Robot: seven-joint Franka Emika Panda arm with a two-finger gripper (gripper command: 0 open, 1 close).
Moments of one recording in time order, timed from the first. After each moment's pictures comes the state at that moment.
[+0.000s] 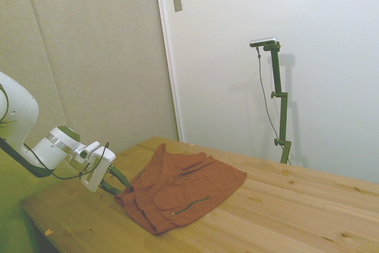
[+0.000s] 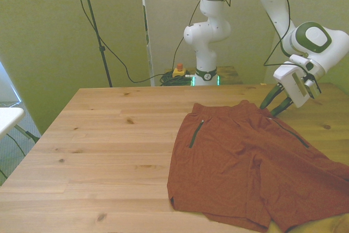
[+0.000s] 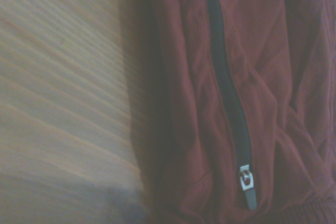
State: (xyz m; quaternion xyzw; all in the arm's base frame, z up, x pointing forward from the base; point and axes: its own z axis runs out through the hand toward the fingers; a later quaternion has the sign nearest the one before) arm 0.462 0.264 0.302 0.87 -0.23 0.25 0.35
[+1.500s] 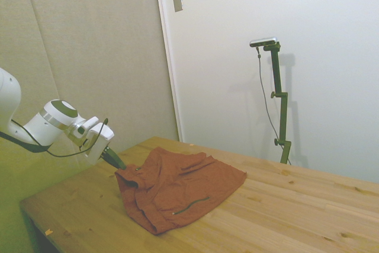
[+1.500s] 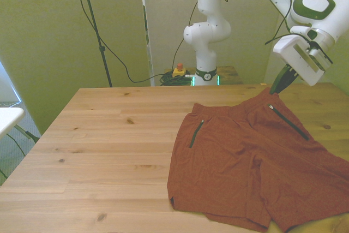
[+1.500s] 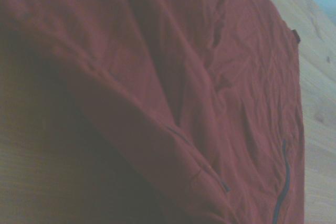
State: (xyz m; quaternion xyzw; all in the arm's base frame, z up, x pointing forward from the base) arm 0.476 0.237 0.422 0.87 -0.32 0.26 0.26
